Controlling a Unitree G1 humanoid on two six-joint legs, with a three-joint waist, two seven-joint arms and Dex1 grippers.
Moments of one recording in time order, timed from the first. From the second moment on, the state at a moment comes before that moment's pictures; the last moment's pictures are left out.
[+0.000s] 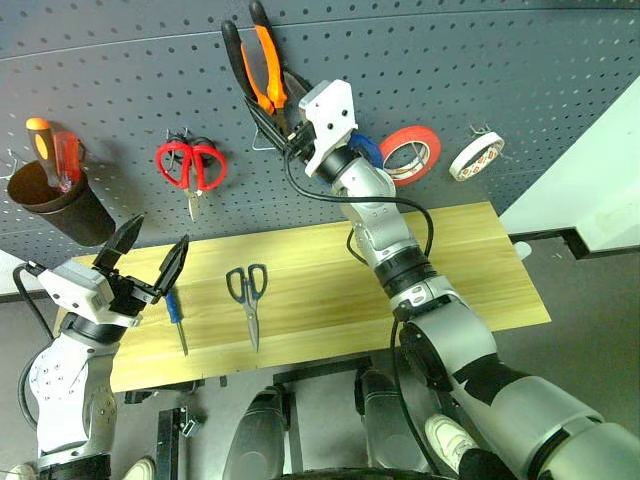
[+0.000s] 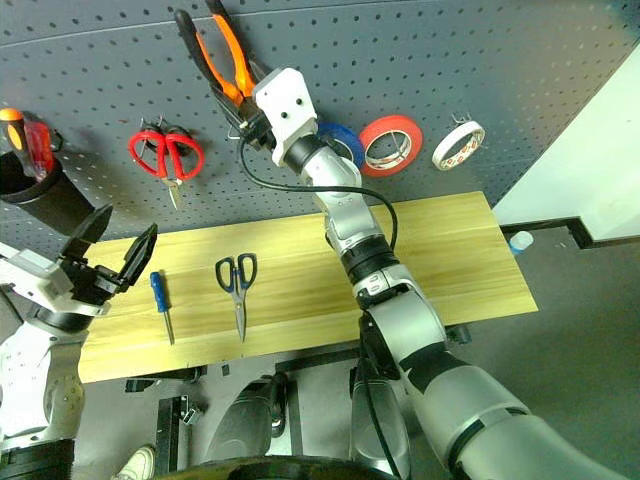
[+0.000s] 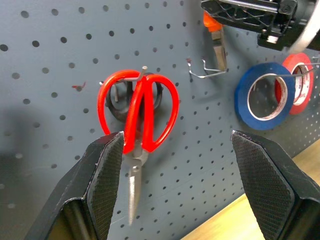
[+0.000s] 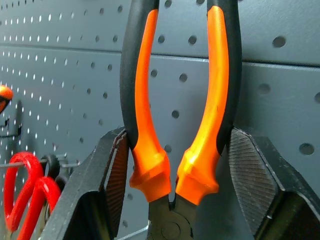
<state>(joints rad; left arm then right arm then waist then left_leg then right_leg) 0.12 0.41 0.37 -0.20 -0.49 -0.29 -0.66 -1.09 0.06 0.09 0.79 0.06 -0.47 0.39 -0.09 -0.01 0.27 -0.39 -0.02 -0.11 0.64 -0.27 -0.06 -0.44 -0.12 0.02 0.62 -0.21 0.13</state>
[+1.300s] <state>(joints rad) 0.18 0.40 0.35 -0.17 -0.49 -0.29 -0.68 -0.93 -0.01 0.13 0.55 0.03 -0.54 0.50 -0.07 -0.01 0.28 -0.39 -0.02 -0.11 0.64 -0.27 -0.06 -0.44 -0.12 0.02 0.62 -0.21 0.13</state>
